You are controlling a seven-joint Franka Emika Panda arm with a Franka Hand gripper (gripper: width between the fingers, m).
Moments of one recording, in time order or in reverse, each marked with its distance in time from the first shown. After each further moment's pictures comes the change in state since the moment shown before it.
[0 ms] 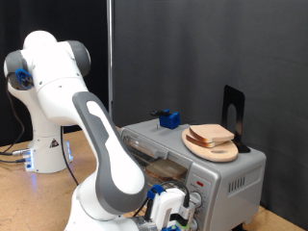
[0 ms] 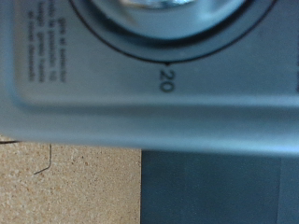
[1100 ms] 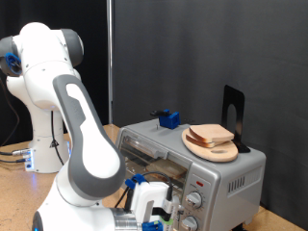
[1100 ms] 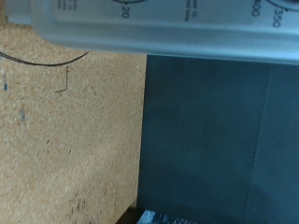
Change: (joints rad) arm -0.049 -0.081 -0.013 -0.053 0.065 0.070 -0.051
